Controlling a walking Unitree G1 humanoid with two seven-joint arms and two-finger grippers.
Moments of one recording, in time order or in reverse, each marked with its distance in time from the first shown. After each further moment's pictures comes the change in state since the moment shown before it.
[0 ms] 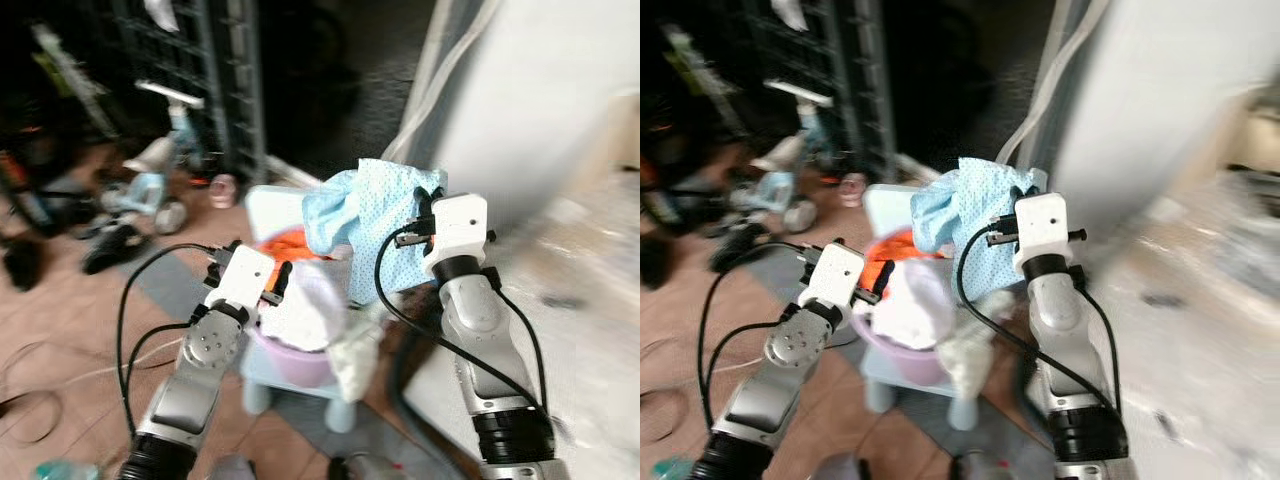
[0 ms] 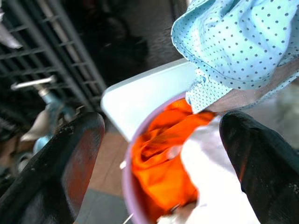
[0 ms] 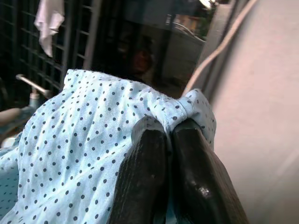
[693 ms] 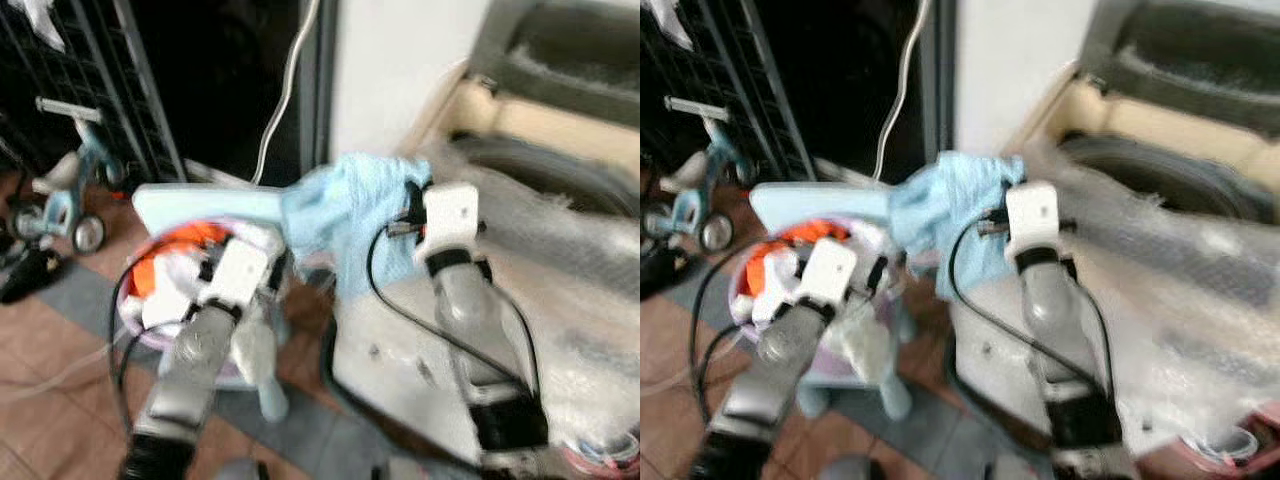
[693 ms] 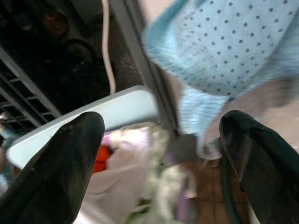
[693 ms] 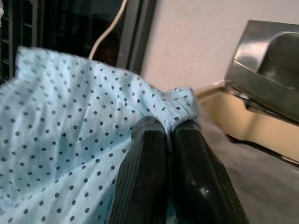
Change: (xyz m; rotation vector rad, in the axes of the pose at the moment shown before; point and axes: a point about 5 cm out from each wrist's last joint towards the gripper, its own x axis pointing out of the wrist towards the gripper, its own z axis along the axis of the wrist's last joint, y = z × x) left arm 0.002 -0.001 0.002 -0.008 -0.018 -0.001; right arm 0.006 0.001 0.001 -0.005 0.000 0.009
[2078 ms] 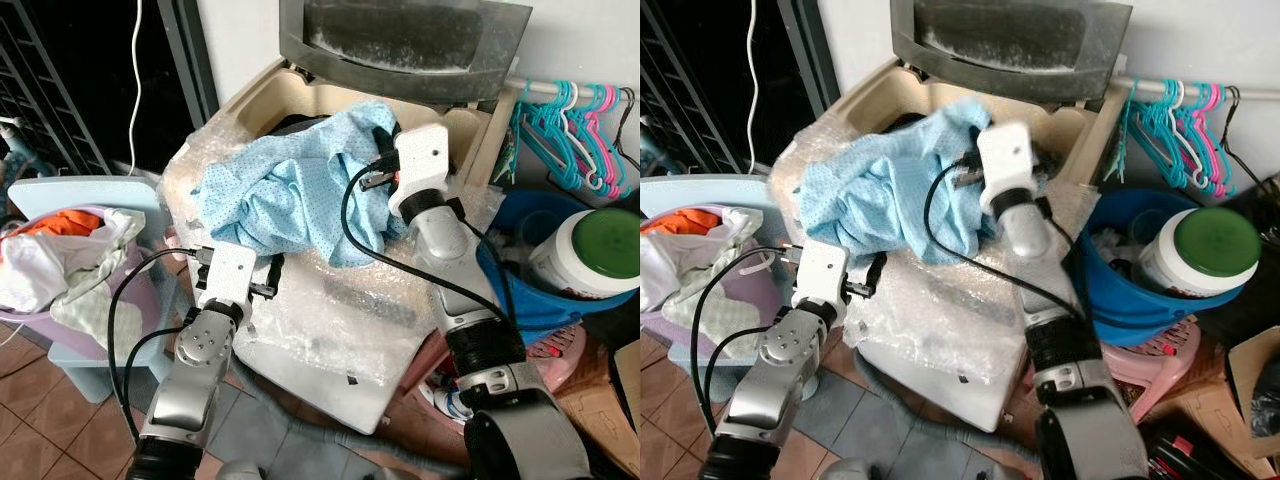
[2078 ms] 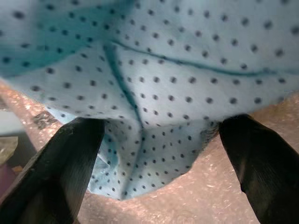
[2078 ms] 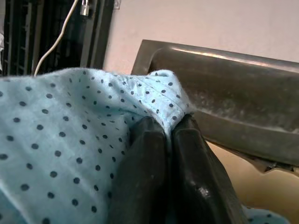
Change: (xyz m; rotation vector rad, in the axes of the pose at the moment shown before) left arm -0.002 0.010 -0.005 -0.165 0.022 0.082; right arm 0.058 0.022 0.030 0.033 -0.109 0.133
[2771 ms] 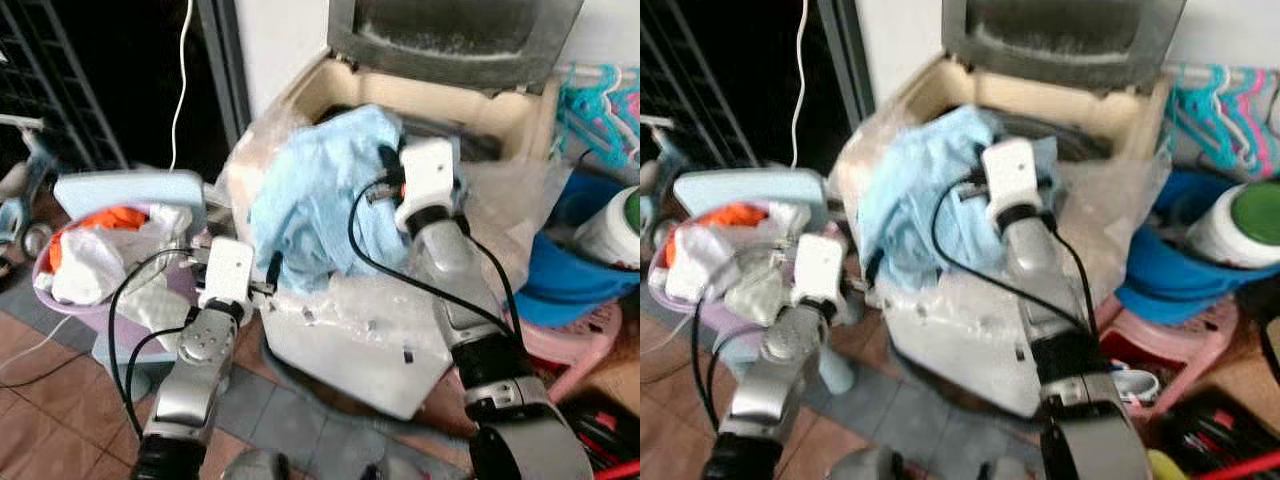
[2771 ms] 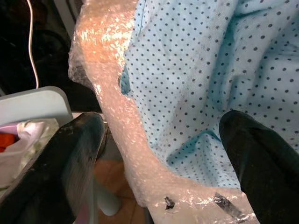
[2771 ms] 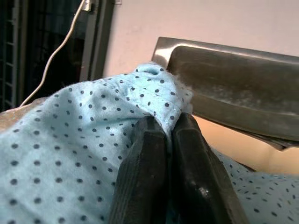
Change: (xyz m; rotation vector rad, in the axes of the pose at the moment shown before) left arm 0.001 0.000 0.000 -0.023 0.014 0.015; right arm -0.010 -0.004 -0.010 0.004 0.029 -0.029
